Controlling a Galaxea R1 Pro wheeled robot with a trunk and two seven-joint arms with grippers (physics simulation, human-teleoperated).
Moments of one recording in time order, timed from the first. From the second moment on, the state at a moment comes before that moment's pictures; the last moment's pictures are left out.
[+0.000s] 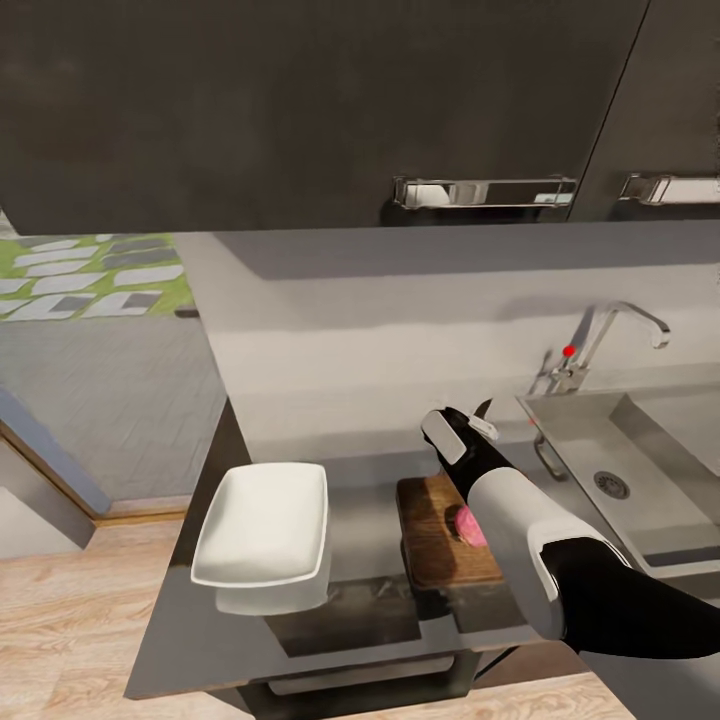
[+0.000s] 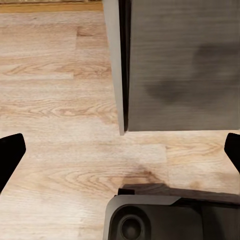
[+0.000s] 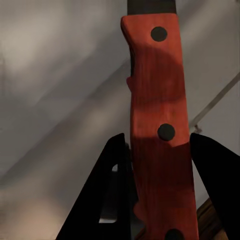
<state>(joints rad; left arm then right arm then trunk) 0.28 0.01 0.03 -0.77 0.05 -0.55 0.03 -1.14 0.17 0.06 -0.42 -0.67 0.32 -0.83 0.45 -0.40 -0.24</state>
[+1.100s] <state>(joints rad) 0.27 0.01 0.03 -0.76 0.05 -0.55 0.03 -1.14 0.16 0.07 -0.70 -0.58 0.45 -0.84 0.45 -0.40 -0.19</state>
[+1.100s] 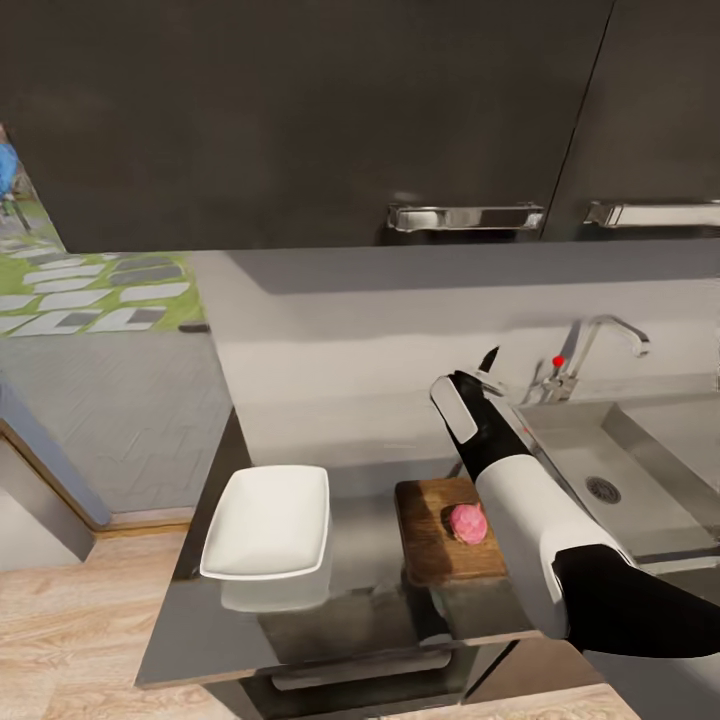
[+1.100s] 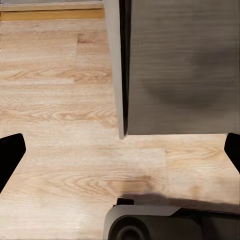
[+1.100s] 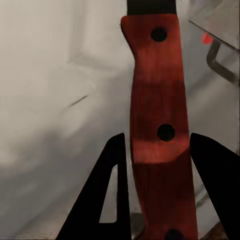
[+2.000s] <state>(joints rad) 0.27 0.01 0.03 -0.76 0.05 -0.55 0.03 -1.07 0.11 0.07 -0.91 -0.53 0.45 -0.82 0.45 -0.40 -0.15</state>
